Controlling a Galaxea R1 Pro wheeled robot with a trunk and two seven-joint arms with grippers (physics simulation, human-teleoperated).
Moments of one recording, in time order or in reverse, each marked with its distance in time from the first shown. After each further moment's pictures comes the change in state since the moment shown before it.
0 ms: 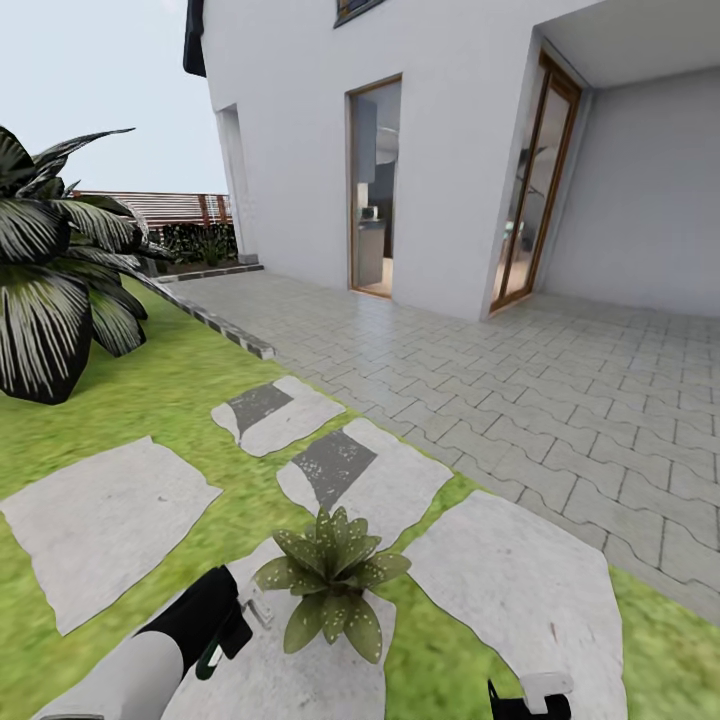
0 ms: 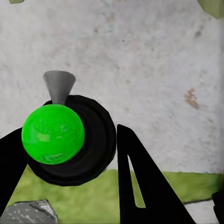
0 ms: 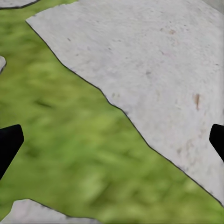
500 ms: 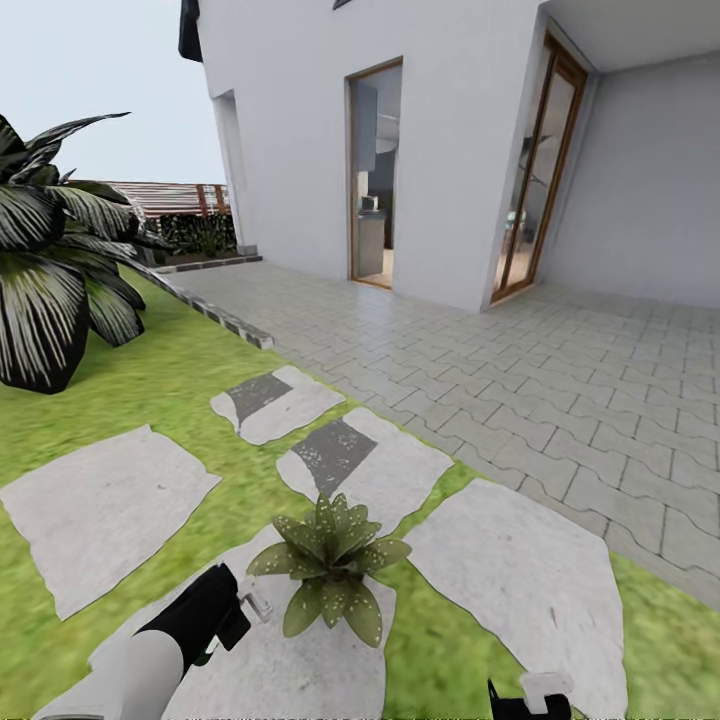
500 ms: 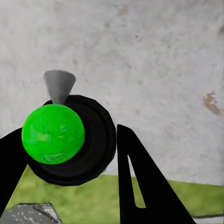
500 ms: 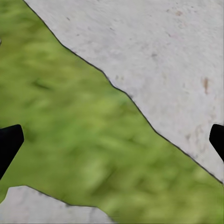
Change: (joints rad) left arm 0.000 -0.001 0.003 -0.014 0.004 0.000 0.070; right arm 0.000 0.000 0.000 0.000 0.000 0.000 0.000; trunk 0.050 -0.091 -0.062
